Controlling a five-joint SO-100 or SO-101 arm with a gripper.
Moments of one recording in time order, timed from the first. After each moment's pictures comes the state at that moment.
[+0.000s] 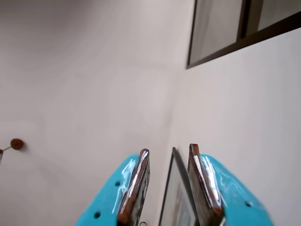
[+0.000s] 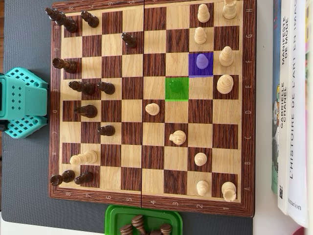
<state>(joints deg) -1.3 192.5 179.9 -103.4 82.4</state>
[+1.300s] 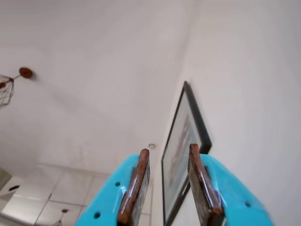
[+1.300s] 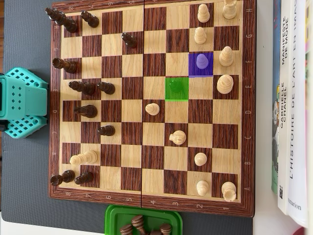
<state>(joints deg) -1.2 192.5 174.3 -72.1 82.1</state>
